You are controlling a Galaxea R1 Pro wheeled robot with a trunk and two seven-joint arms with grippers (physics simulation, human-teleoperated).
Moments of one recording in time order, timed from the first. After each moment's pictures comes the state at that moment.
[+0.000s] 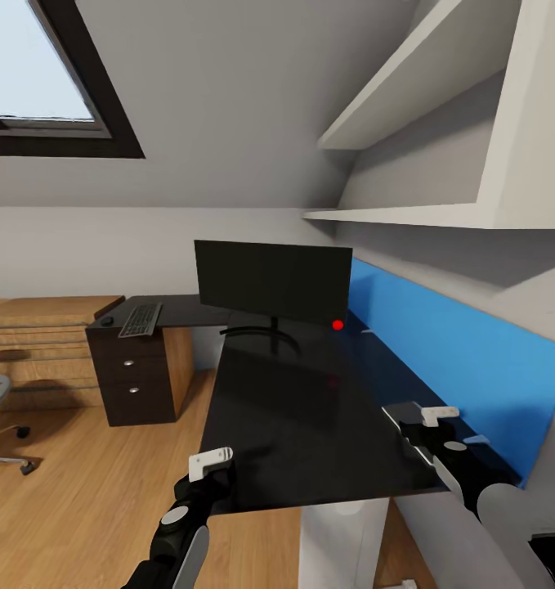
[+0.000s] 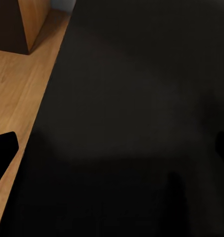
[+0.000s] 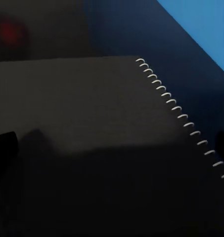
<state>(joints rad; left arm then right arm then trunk) -0.17 -0.14 -0.20 -1.31 0.26 0.41 0.39 -0.80 -0.23 0.11 -0.24 -0.05 -0.06 -0.01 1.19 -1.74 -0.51</state>
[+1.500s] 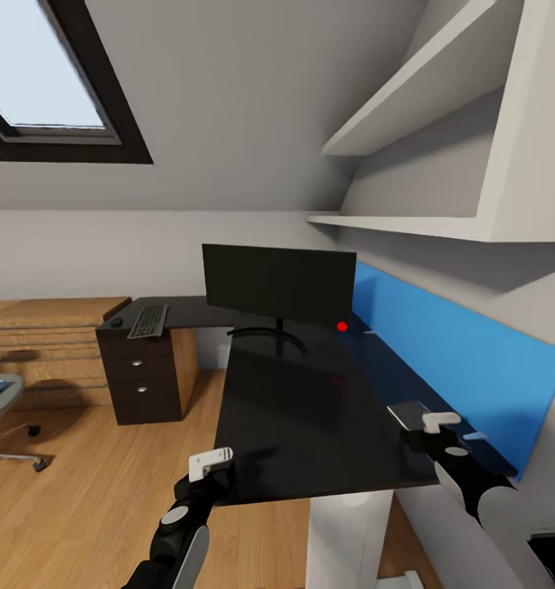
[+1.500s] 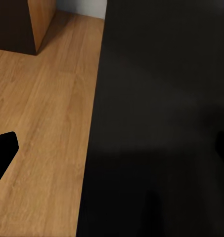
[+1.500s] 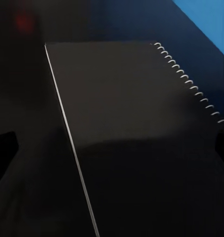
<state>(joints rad) -0.17 -0.14 -0.20 -1.31 0.26 0.41 0.39 -0.80 -0.23 0.11 -0.19 -0.06 -0.07 -0.01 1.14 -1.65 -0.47</state>
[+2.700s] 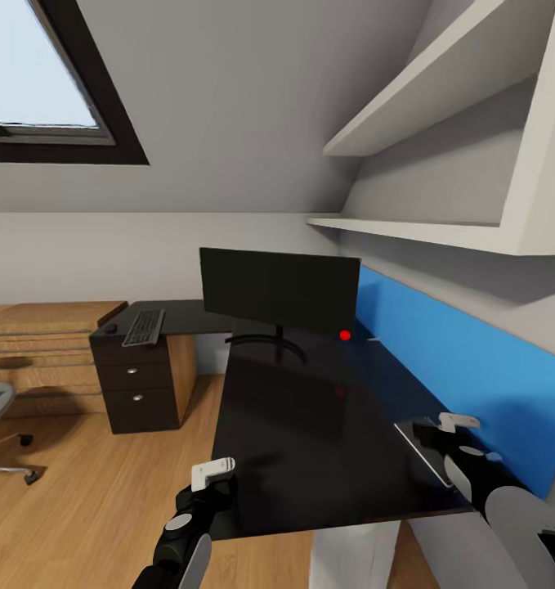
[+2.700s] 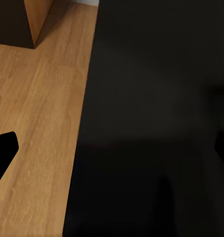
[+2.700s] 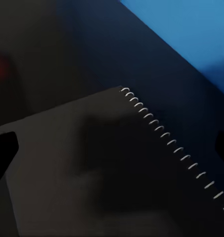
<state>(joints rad) -0.17 -0.15 -0.20 -1.25 0.25 0.41 0.39 -0.80 -0.24 -0.10 -0.21 -0.06 -0.07 -0.01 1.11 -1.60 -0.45</state>
